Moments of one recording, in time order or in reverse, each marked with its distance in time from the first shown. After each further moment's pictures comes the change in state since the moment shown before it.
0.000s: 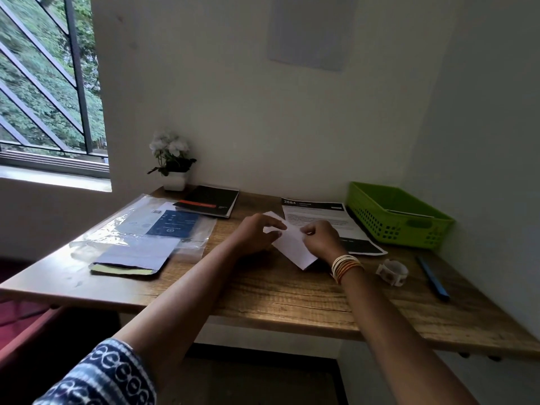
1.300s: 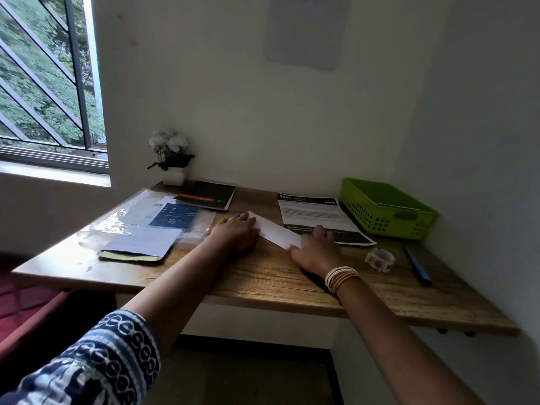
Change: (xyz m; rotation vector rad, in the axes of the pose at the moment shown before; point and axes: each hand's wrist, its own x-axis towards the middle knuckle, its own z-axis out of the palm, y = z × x) left_hand -0.010 -0.022 -0.006 0.498 -0.253 -0.243; right_hand -0.057 -0.001 0.001 -0.463 -0.123 0.015
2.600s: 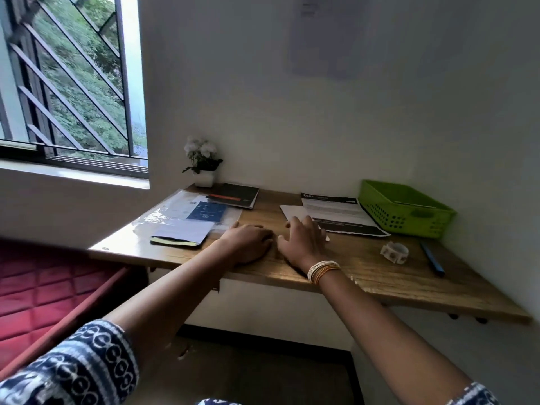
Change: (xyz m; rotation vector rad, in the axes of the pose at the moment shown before) left_hand -0.084 -0.009 0.000 0.054 0.129 0.147; right_hand -0.027 -0.056 0.020 0.111 0.300 -0.222
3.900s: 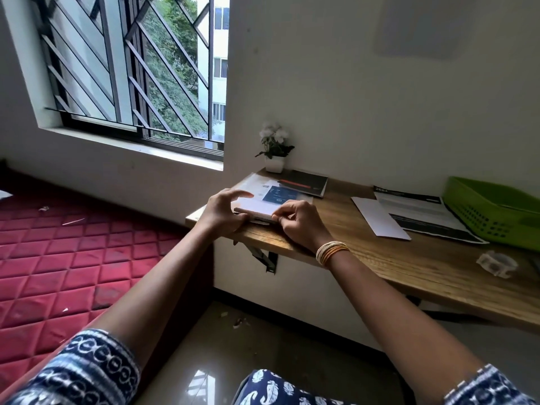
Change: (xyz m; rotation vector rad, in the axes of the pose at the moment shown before) left_hand -0.114 -0.144 -0.005 -0.510 0.608 -0.380; right_hand 0.002 -0.121 0.039 0.538 -0.080 -0.506
